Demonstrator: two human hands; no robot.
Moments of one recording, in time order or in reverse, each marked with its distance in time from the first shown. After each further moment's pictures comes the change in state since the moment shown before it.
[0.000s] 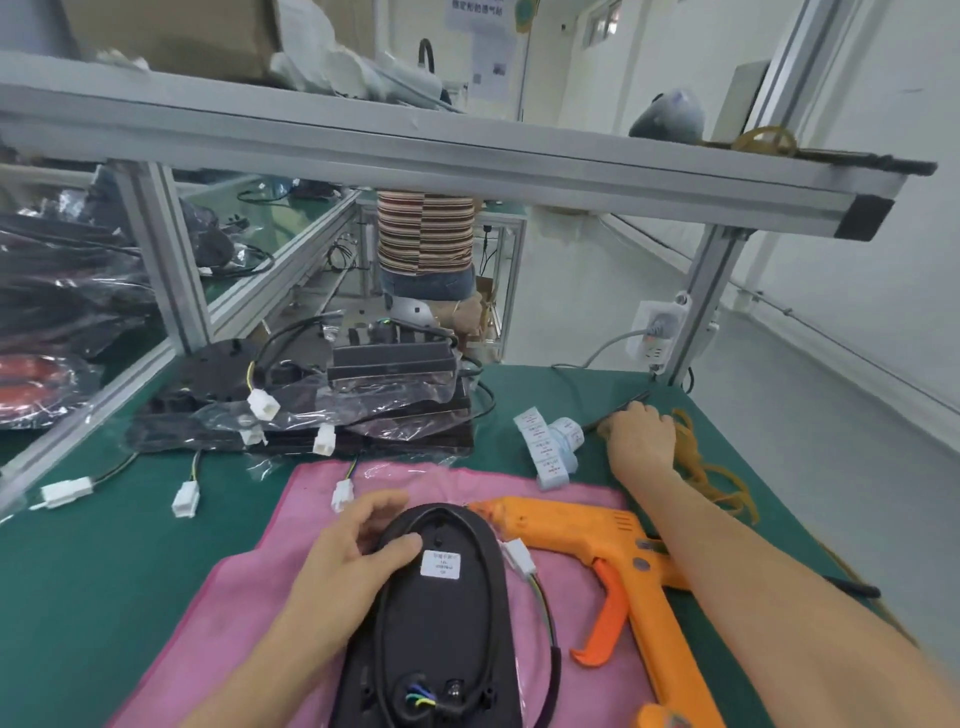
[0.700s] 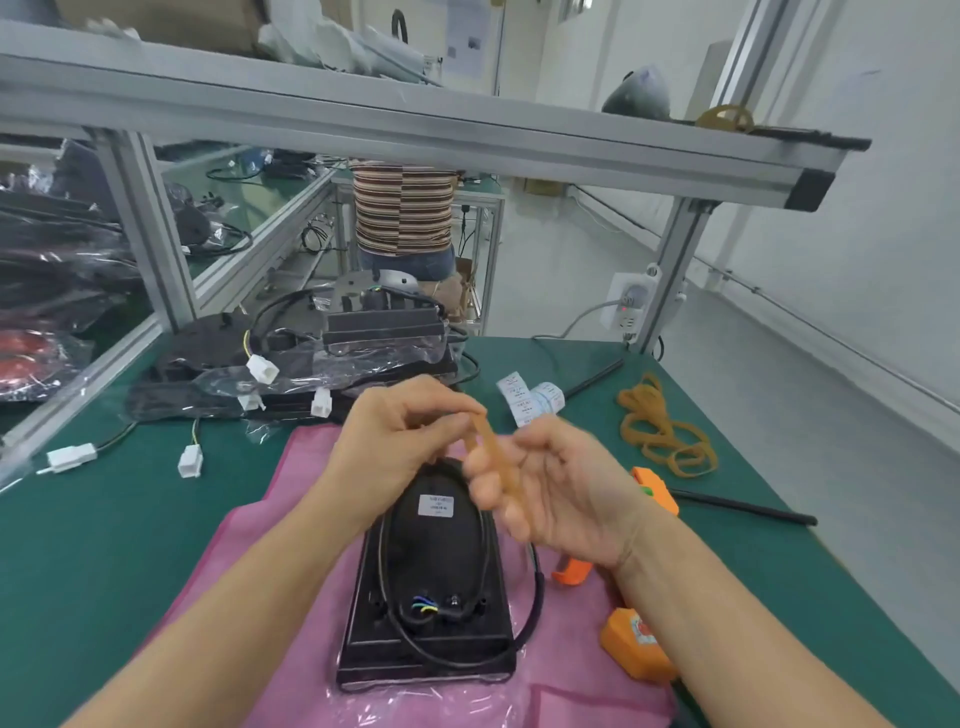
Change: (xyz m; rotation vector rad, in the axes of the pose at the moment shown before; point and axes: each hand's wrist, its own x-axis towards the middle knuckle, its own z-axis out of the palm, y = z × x) left_hand 0.000 0.073 0.015 -0.060 -0.232 0.509; right_hand -0.164 -0.044 -0.130 2.053 -1.322 -0.213
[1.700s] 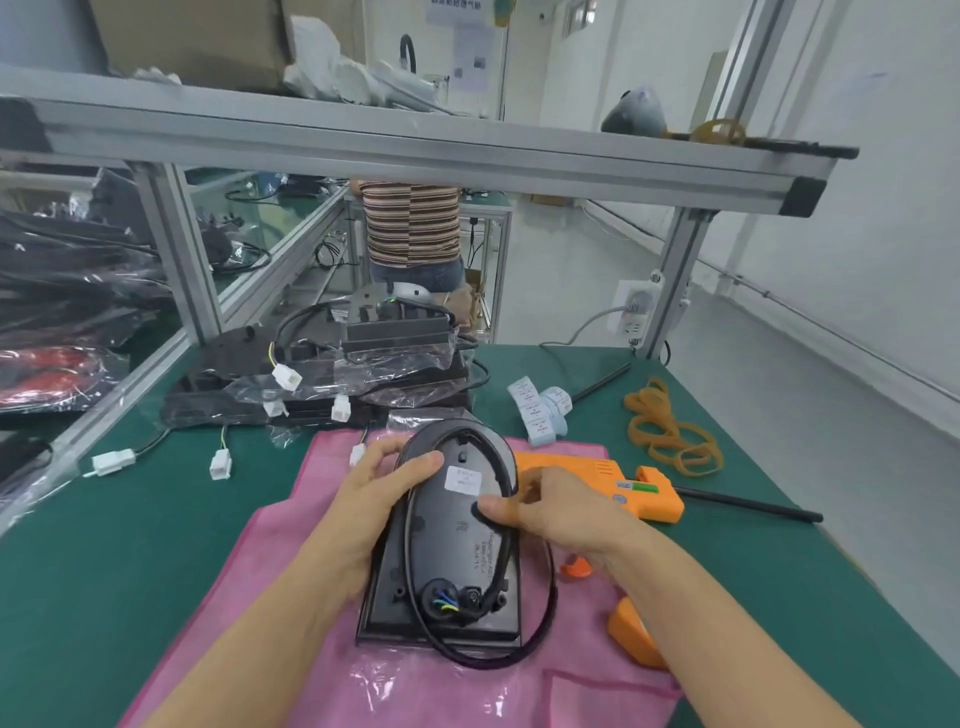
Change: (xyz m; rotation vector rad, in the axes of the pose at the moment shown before) left_hand -0.041 -0.036 -0.012 -0.425 0.219 -0.587; right_hand 0.008 0.034 -0.020 -0.896 0.627 0.020
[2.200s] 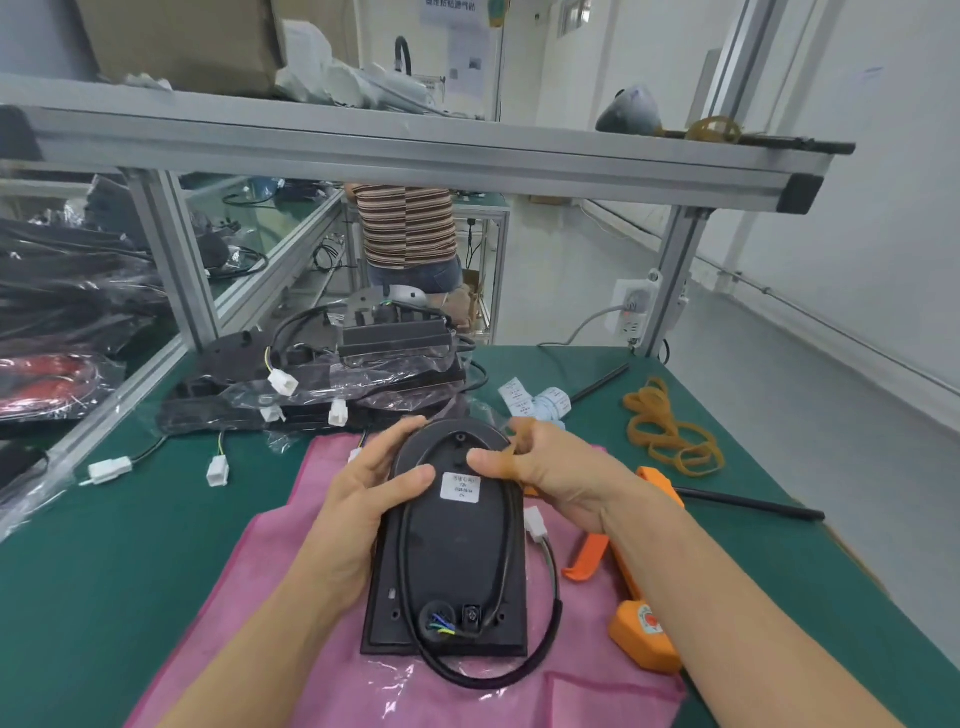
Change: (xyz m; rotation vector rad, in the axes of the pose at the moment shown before) left_hand -0.008 0.004 0.000 -0.141 -0.183 0.131; right_hand 0.005 -0.038 -0.009 0.287 -0.064 -0.046
